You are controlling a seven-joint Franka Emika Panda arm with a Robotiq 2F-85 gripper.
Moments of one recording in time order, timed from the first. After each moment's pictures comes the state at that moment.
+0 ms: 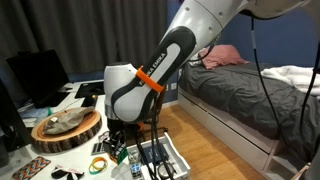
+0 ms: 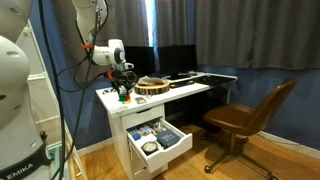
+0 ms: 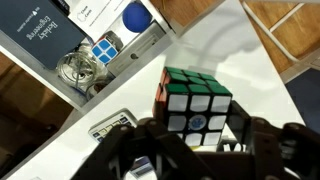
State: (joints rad) arm 0.46 0.45 0.32 -2.05 -0.18 2.62 0.09
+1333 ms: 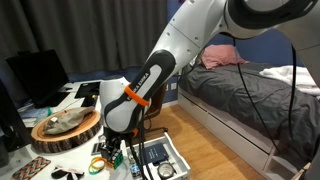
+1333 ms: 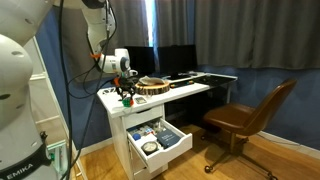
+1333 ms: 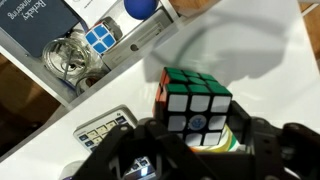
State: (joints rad) arm 0.50 0.63 0.27 -1.88 -0.19 2.62 0.01
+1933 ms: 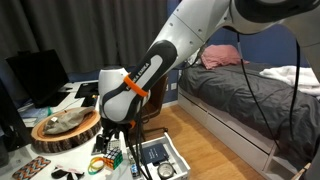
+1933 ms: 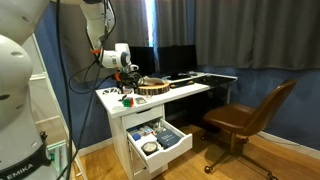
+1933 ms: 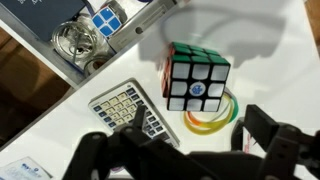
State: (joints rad) arm 0.49 0.58 0.27 -1.87 -0.18 2.61 0.02
